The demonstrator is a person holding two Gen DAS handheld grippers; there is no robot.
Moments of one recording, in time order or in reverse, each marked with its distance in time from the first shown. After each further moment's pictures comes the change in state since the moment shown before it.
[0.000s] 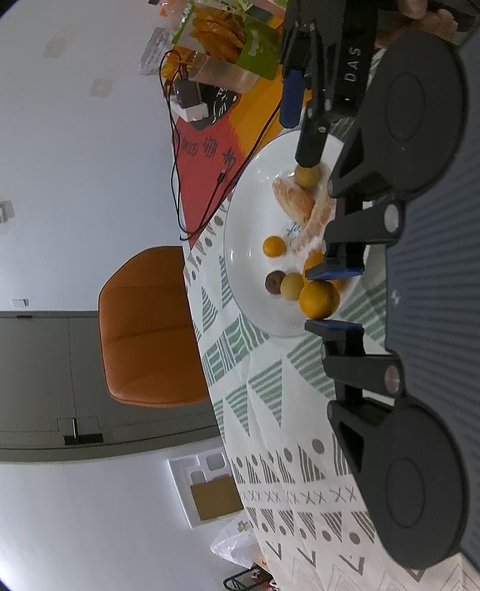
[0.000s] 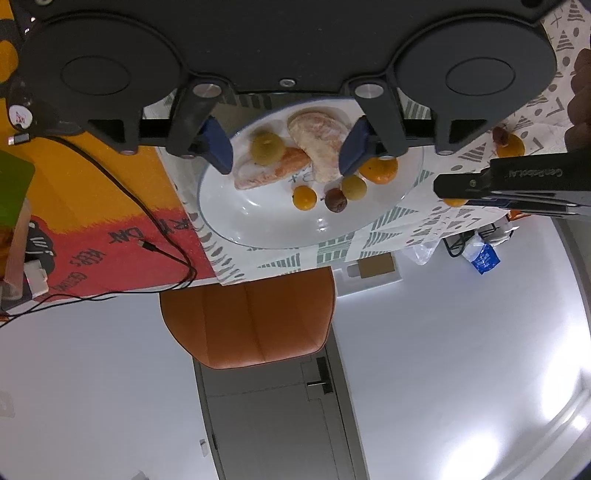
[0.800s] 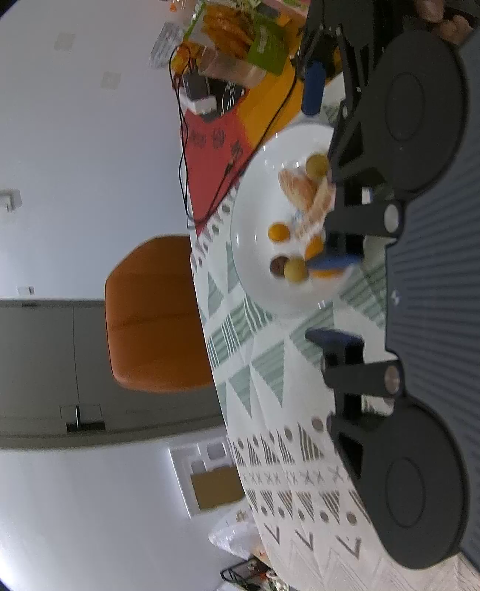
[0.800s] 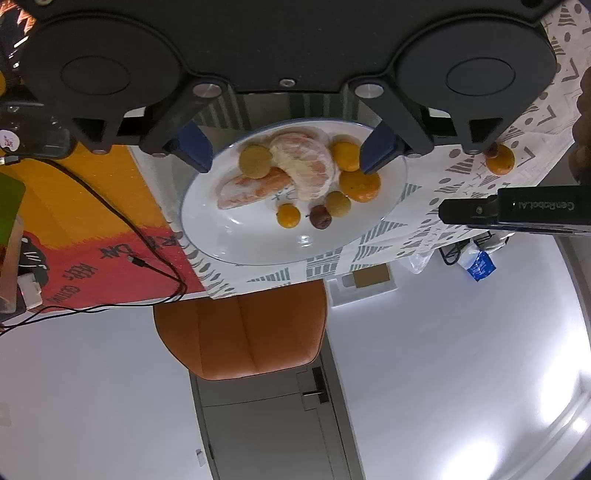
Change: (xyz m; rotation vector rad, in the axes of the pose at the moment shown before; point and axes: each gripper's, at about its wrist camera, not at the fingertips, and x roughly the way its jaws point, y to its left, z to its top) left arm -0.018 0.017 0.001 -0.029 -0.012 0.043; right arm 0.000 0.015 -0.008 0.002 0.032 0.013
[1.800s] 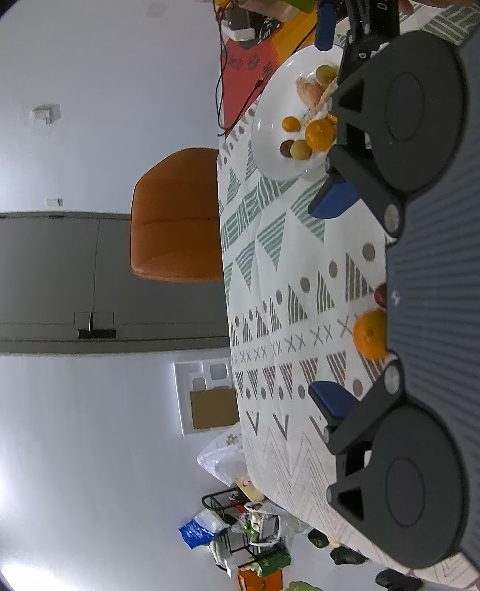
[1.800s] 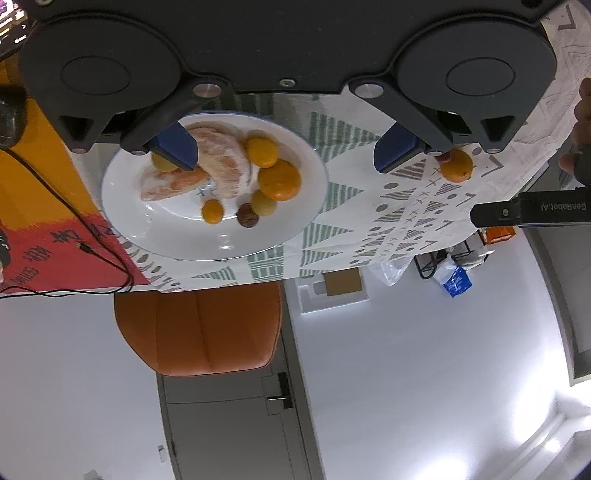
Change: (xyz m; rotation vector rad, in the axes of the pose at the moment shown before) left arm -0.048 0.091 -0.029 -0.140 -0.080 0.202; right arm 0.001 0.064 0.005 -0.069 0.020 0.057
